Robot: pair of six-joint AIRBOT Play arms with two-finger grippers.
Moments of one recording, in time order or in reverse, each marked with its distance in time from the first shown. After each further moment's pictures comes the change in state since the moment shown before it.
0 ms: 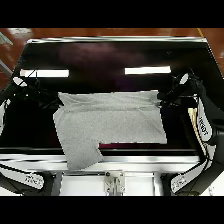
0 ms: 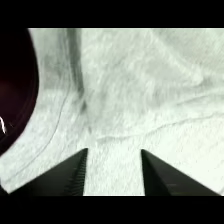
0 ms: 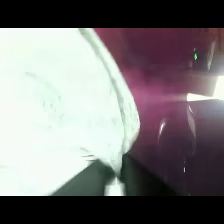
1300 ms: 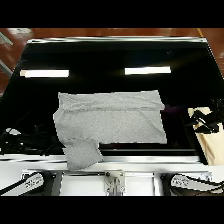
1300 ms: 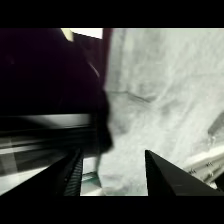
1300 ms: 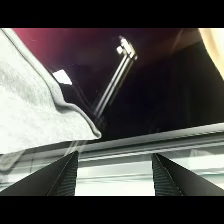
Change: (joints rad) left arm 0.261 0.488 -0.956 -0.106 0.000 0.259; right arm -0.476 0.397 -0.356 0.037 0.321 -0.148
